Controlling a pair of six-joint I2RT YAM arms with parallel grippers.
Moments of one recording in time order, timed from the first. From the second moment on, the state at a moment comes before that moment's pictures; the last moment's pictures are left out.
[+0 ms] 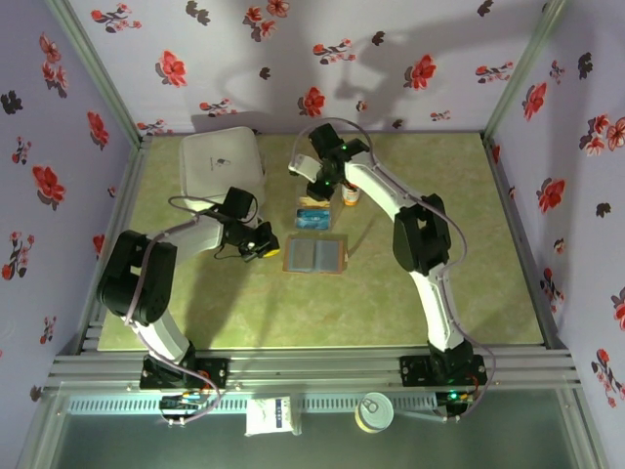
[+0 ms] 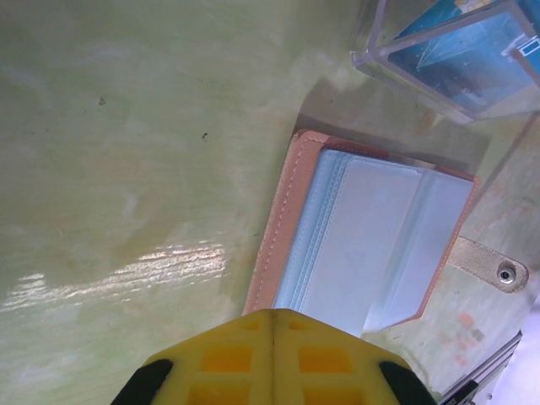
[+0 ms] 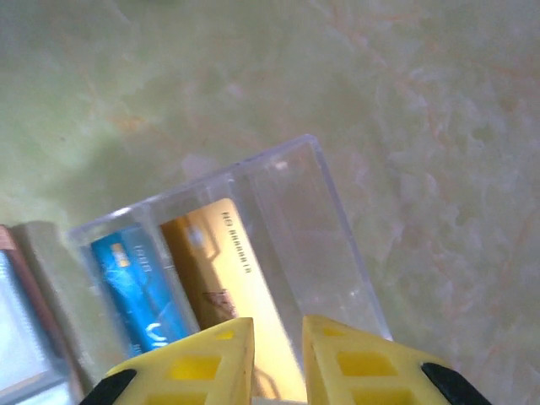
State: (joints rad) left arm -0.41 1.70 0.96 -0.39 0.49 -0.74; right arm 0.58 2.25 2.06 -0.91 -0.15 -0.56
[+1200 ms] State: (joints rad) left arm -0.47 1.82 1.00 -0.35 0.52 -0.74; right arm 0.68 1.88 1.13 -0.28 -0.39 0.81
